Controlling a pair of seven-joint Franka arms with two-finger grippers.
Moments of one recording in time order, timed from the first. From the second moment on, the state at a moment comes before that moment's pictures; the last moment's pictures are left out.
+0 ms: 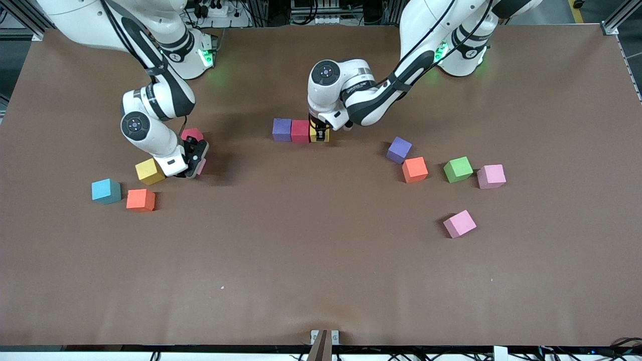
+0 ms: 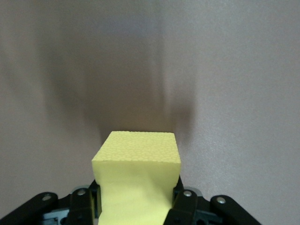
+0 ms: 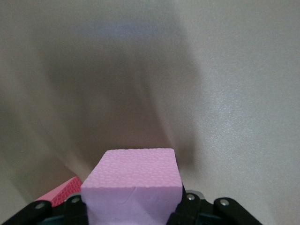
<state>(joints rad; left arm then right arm) -0.43 0.66 -0.62 -1.94 0.40 2.48 -2.82 -0.23 0.27 0.37 -2.48 -0.18 2.61 -0.91</state>
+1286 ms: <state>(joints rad) -0.44 0.63 -0.61 -1.88 0.42 2.38 -2.82 -0.24 0.23 0.37 -2.30 -0.18 2.48 -0.91</state>
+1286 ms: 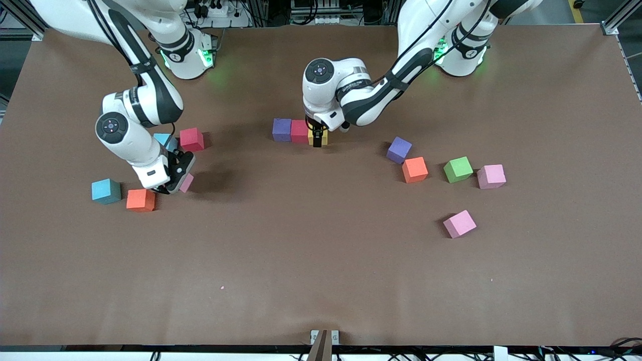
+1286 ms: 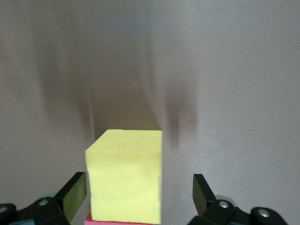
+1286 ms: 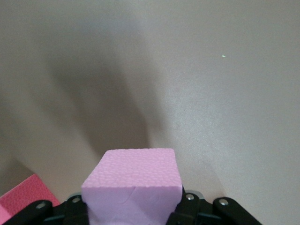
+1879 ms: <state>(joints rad) -0.30 0.53 -0.61 -1.92 0.45 2.28 -2.76 -0.24 0.23 0.38 -2.24 -0.18 2.44 -0.91</state>
